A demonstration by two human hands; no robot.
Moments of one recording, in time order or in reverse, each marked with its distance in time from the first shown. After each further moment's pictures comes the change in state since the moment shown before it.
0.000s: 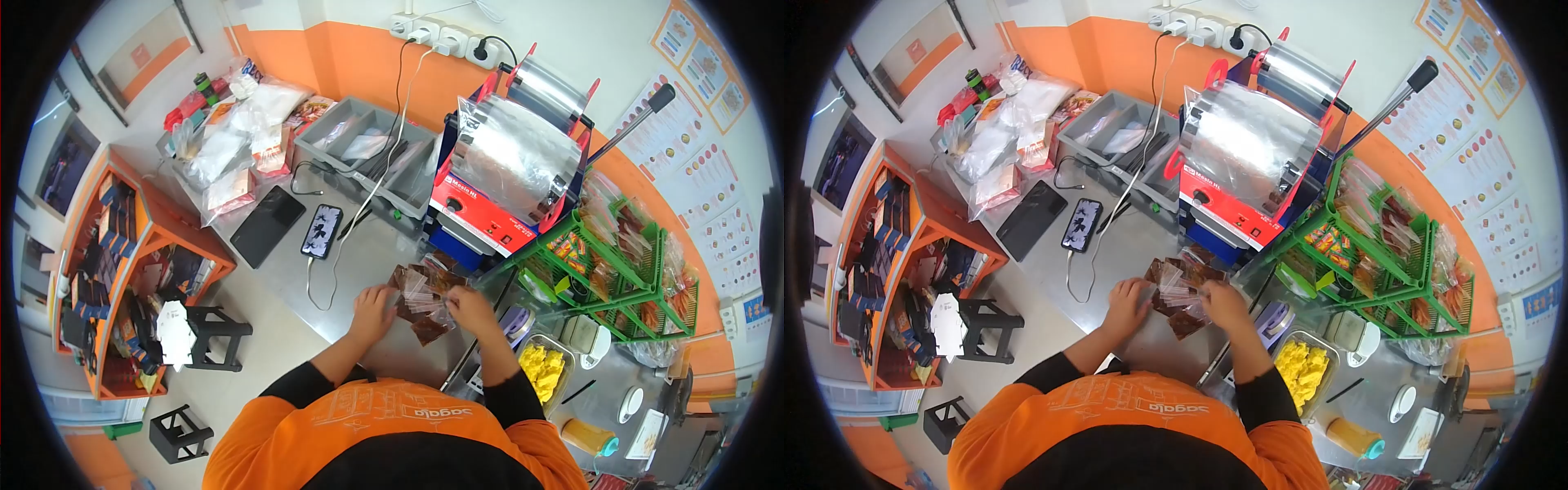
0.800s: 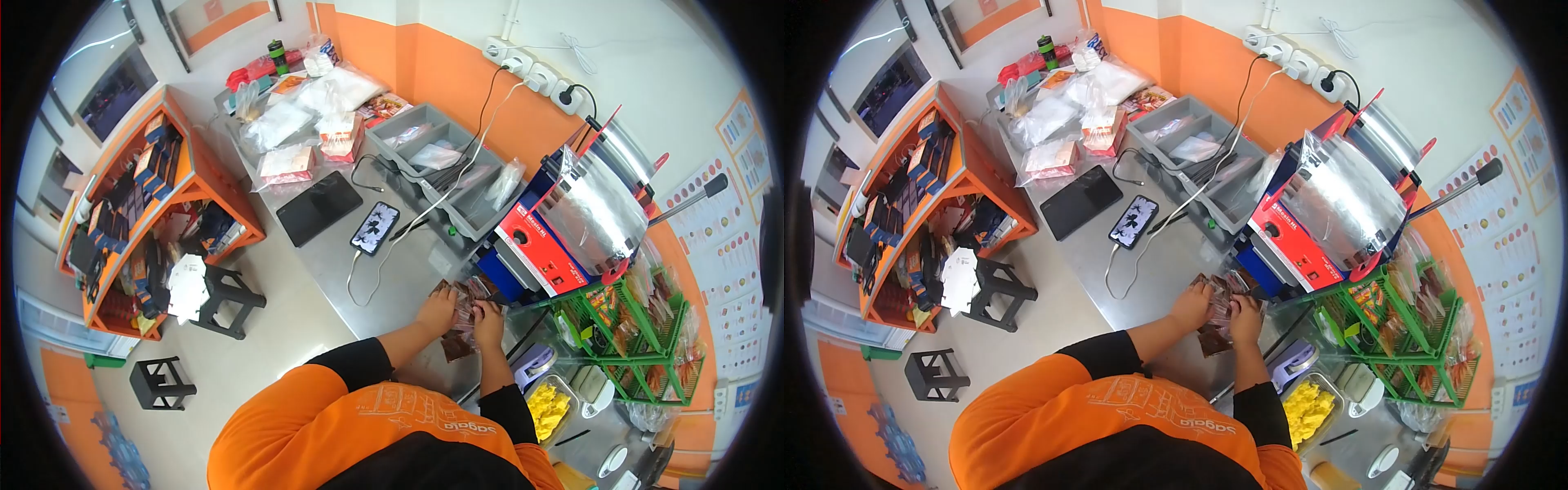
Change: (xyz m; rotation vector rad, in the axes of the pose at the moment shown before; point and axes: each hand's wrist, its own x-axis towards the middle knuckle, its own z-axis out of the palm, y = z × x) left_hand 0.049 0.013 0.060 0.085 -0.182 -0.104; right_hand 0.038 0.012 0.071 -0.003 0.420 -0.052
